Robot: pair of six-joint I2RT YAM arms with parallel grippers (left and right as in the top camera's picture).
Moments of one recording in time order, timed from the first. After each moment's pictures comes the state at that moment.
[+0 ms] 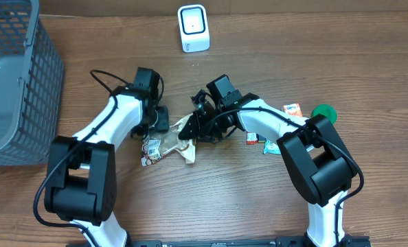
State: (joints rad) left arm -0.20 1.87 1.20 -0.74 0.05 -0.32; right arm 0.56 2.09 1.30 -0.38 -0.83 0.57
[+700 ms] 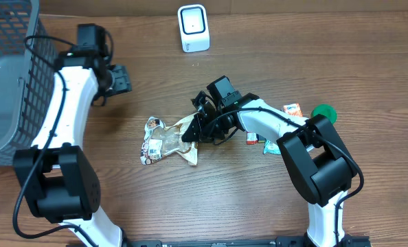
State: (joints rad) left arm 0.05 1.88 1.58 -0.94 -0.05 -0.25; right arm 0.56 2.09 1.30 -0.42 -0.79 0.47
